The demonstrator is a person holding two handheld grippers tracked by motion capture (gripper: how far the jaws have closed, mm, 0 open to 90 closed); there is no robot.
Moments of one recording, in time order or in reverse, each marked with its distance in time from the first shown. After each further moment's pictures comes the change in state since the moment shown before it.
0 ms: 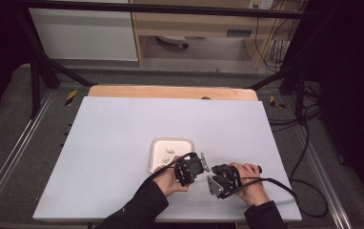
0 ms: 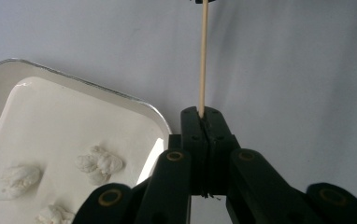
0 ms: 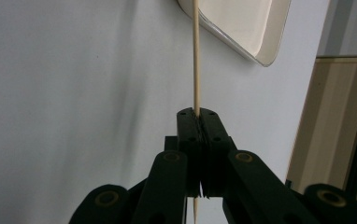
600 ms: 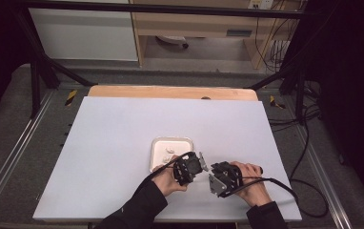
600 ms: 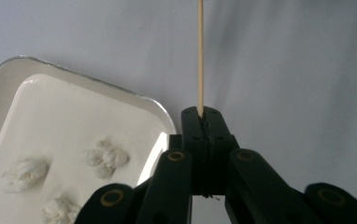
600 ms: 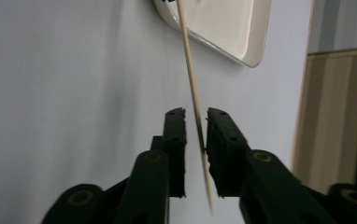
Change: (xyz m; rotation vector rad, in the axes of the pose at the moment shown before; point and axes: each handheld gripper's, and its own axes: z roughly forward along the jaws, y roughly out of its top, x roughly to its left) left arm 0.002 -0.003 -0.005 -0.008 0.005 -0.008; right arm -0.005 -0.002 -0.006 -0.045 -0.021 0.064
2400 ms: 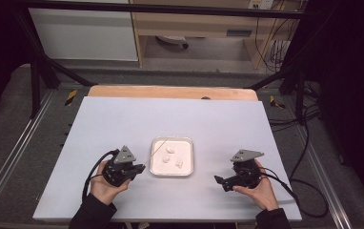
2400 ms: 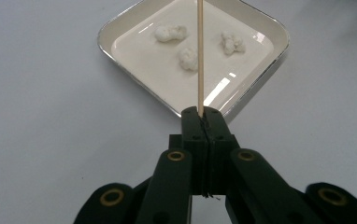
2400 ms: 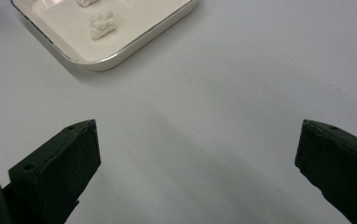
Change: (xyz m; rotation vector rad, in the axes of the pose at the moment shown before) left arm 0.041 -0.173 -0.068 -0.355 0.080 -0.438; right arm 0.001 -0.056 0.004 -0.139 0.191 1.196
